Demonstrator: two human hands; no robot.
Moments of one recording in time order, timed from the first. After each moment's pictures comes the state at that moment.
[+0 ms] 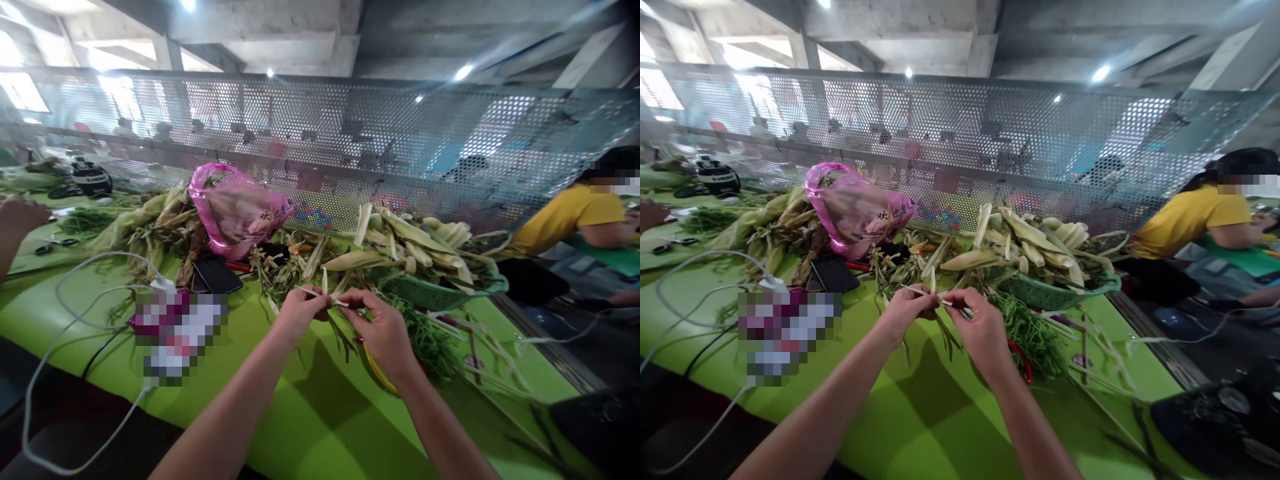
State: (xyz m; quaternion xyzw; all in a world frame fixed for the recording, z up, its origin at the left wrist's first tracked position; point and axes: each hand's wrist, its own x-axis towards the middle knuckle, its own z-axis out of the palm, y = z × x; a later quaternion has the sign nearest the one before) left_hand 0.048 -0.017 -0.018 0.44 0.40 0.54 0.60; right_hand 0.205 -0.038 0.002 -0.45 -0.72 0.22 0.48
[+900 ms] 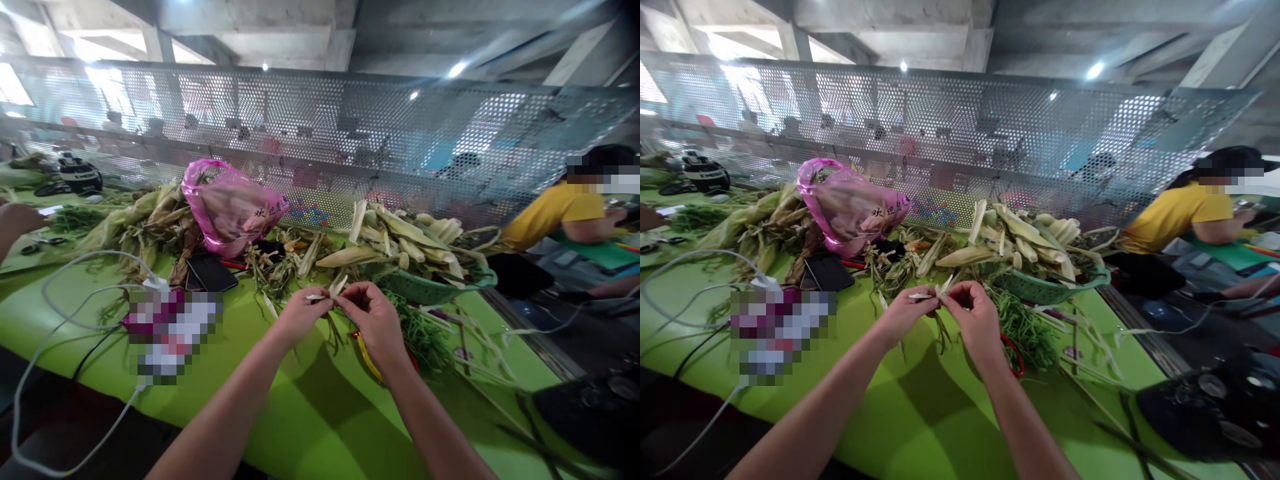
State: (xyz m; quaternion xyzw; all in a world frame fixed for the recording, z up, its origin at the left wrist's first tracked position) left_hand 0.054 -0.020 -0.021 0.56 0.37 0.49 0.56; right_hand 0.204 -0.030 -0.008 -0.45 -0.60 0.34 0.57
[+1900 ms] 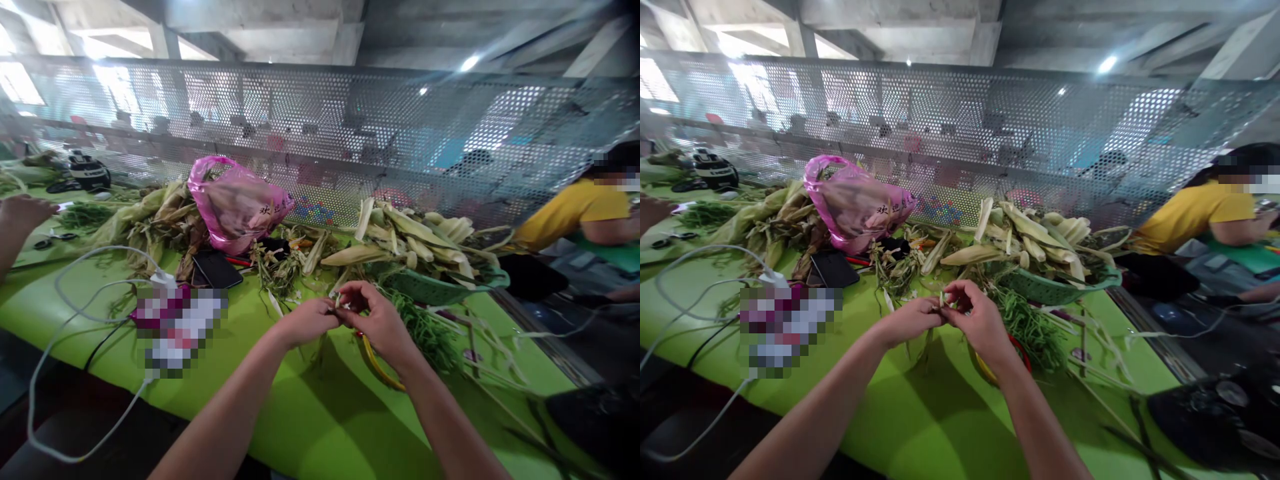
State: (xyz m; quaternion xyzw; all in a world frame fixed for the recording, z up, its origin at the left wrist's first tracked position) left_hand 0.048 -0.022 -0.019 0.71 0.37 0.34 0.50; right_hand 0.212 -0.028 -0.003 -0.43 -0.72 0.31 0.45
